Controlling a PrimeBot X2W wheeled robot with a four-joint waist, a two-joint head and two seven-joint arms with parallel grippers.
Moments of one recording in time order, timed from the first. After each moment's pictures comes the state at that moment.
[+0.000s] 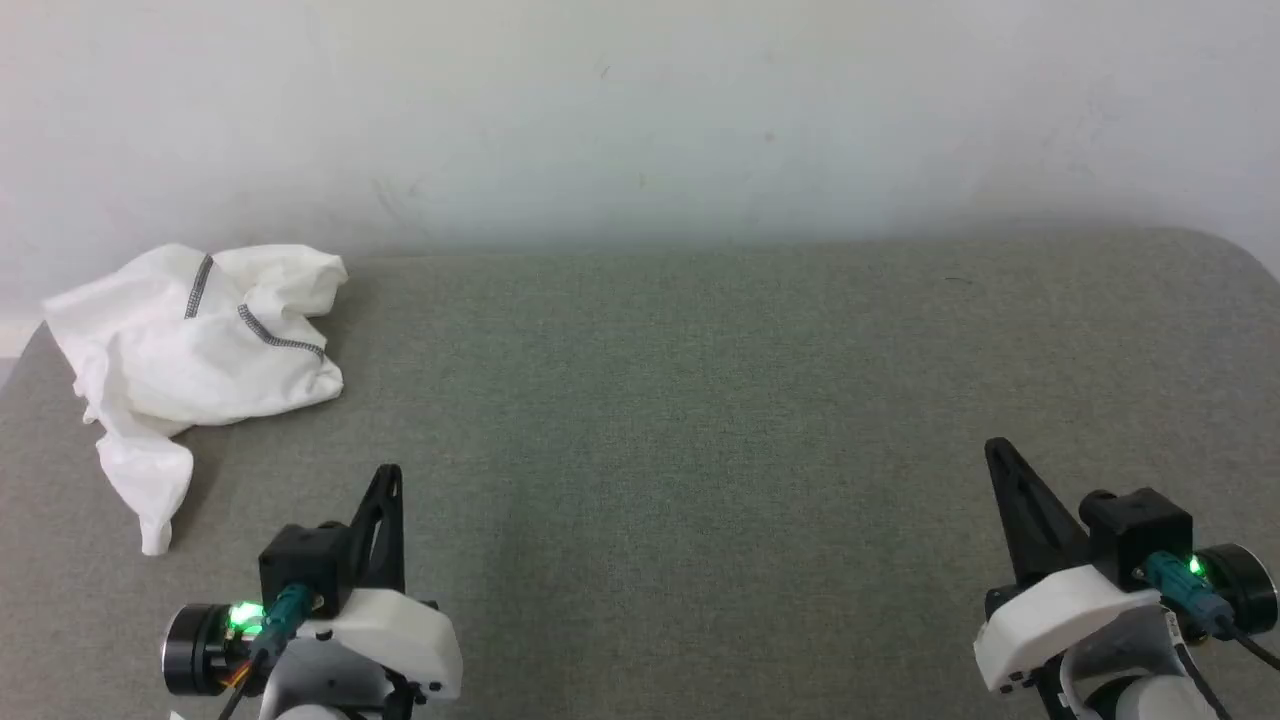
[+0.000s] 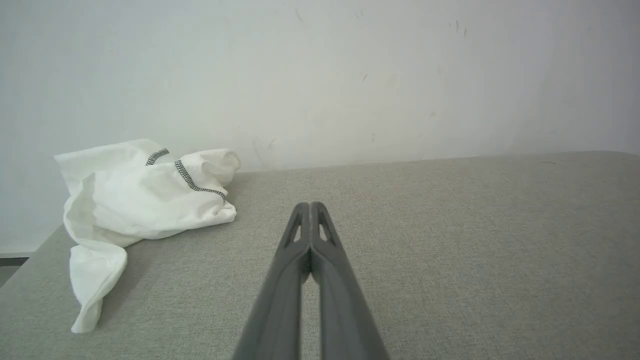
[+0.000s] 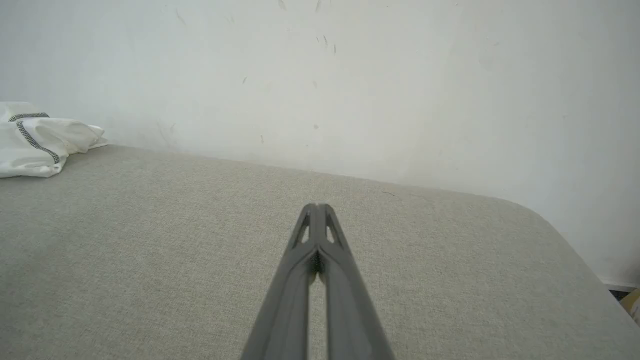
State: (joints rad) left arm 0.01 0.05 0.00 0.01 -0.01 0.01 0.00; right arm 0.01 -0.05 0.00 0.00 0.01 0.13 0.00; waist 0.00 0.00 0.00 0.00
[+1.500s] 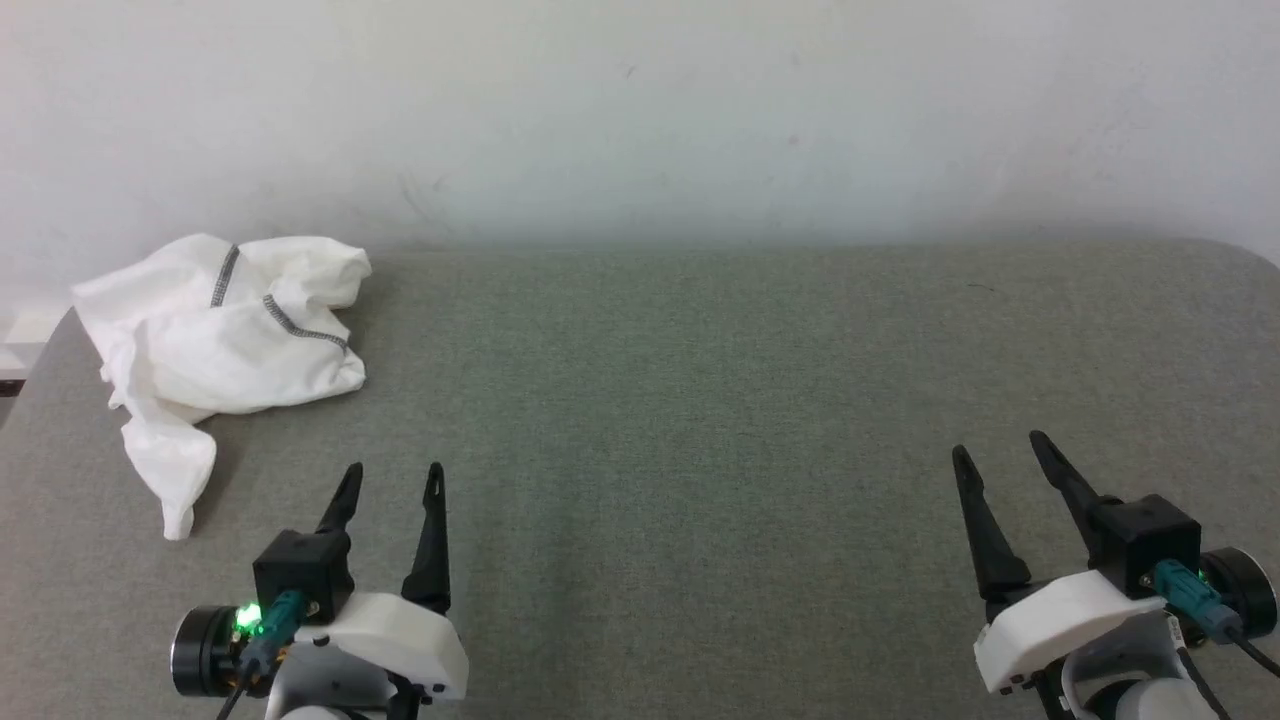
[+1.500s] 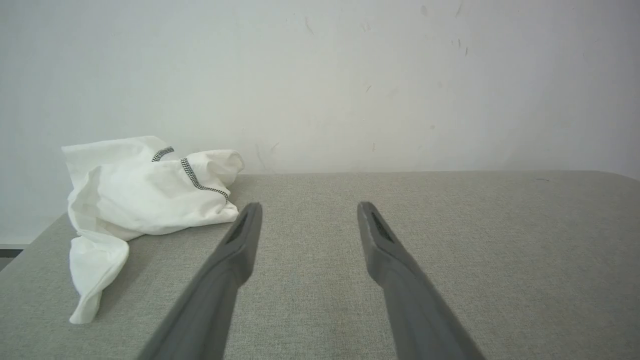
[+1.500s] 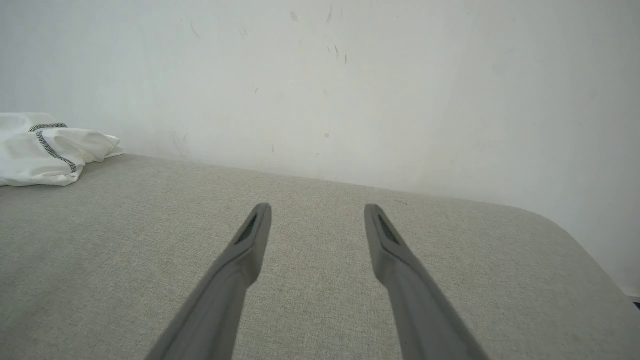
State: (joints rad) left arm 0.01 0.05 -0.02 0.01 -0.05 0.00 -0.04; right arm 0.02 -0.05 0.00 0.01 0.03 0.13 -0.04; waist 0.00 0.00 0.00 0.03
